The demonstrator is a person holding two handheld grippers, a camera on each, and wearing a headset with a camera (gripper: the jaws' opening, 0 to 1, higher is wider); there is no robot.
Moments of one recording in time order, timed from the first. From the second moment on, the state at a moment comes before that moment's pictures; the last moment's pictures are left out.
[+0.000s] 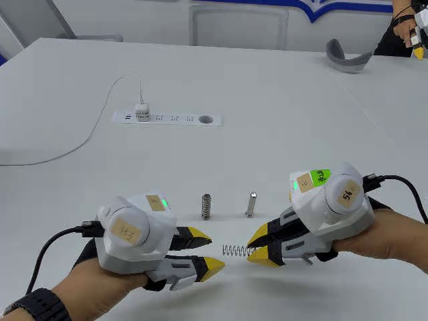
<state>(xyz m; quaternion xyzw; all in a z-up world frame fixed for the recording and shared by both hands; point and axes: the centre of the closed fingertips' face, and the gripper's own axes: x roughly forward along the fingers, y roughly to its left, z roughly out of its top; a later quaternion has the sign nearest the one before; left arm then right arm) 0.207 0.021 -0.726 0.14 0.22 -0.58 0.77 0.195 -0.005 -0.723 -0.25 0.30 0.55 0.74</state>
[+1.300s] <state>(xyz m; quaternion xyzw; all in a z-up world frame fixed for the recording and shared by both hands) 0.188 0.011 -0.732 0.18 0.21 -0.62 0.73 0.182 0.014 -0.704 -0.27 0.28 0.58 0.71</state>
